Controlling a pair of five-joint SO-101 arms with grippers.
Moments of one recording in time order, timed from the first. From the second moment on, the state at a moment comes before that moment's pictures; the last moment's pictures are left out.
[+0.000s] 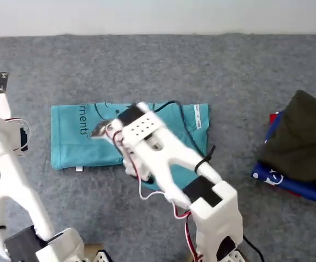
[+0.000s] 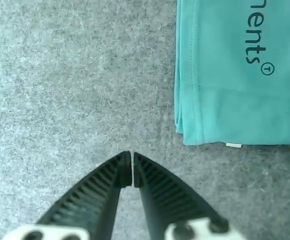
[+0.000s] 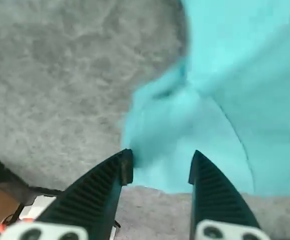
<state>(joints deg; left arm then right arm) -33.6 -14.4 14.3 85.6 -18.2 -39.6 23.5 -11.6 100.0 24.1</state>
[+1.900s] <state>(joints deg) -17.1 30.4 -14.5 71.5 -10.9 -13.1 67.3 -74.3 91.3 31.2</state>
